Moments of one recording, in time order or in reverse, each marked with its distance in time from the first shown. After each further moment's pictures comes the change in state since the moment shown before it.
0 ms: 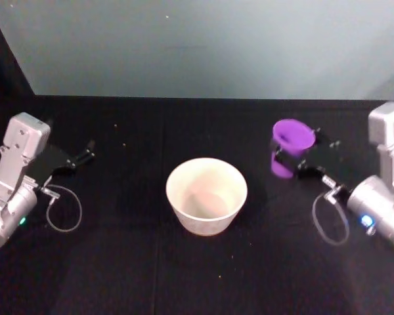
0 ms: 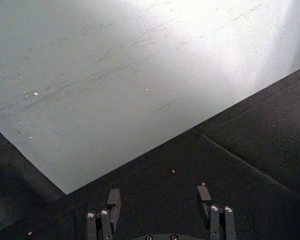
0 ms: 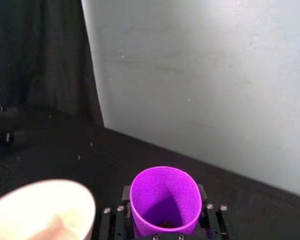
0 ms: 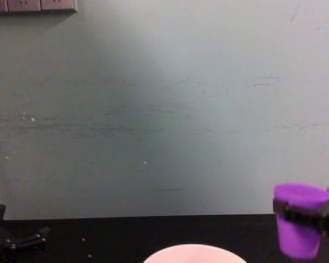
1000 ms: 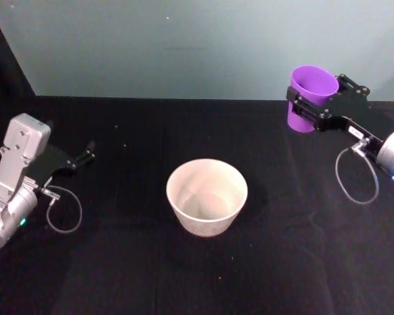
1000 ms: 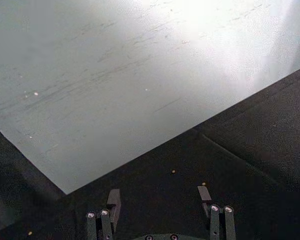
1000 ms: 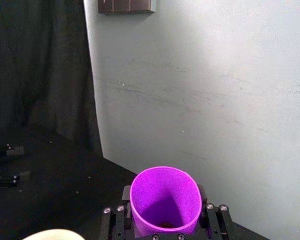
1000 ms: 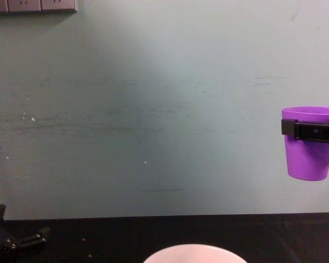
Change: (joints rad) left arm 0.000 0.000 0.000 0.000 0.000 0.000 0.000; right arm 0.021 0.058 0.103 -0.244 0.027 0.214 -0.003
